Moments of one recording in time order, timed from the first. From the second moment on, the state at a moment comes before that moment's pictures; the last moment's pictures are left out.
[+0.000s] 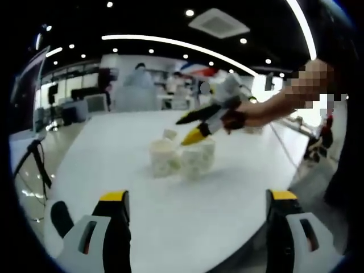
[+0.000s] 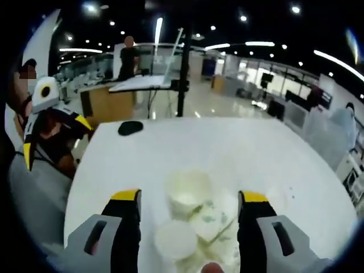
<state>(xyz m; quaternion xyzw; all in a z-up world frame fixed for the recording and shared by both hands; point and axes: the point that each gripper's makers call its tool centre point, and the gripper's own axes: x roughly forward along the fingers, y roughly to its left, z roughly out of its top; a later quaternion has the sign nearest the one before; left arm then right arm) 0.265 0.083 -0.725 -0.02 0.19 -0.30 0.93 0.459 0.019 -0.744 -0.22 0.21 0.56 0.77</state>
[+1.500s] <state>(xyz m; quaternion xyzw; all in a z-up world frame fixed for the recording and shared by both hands) 0.252 0.083 -0.735 -0.03 0.20 -0.30 0.93 0.475 0.055 -0.792 -0.27 0.26 0.56 0.74</state>
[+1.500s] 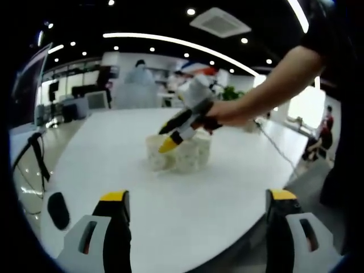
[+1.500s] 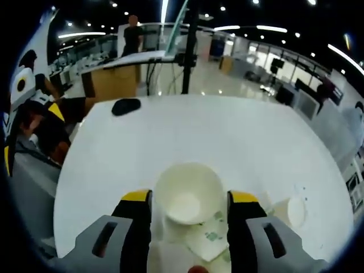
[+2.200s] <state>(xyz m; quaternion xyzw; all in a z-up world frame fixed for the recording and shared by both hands) 0.252 0.079 -0.733 -0.04 0.20 -0.30 0.93 0.471 0.053 -0.791 -0.28 0.26 0.56 0.73</state>
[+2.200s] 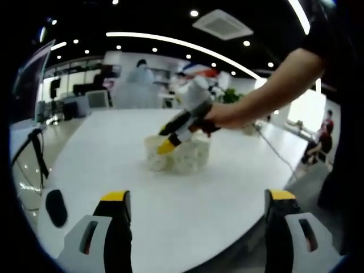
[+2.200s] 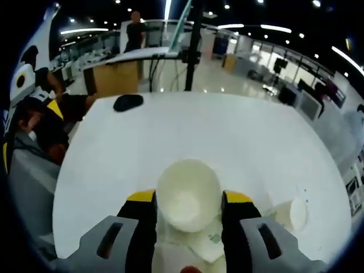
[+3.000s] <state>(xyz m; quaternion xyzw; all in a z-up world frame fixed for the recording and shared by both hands) 0.251 0.076 -0.722 -0.02 0.19 -0.31 0.93 0.453 0.052 -0.748 -0.26 0.23 0.57 0.75</state>
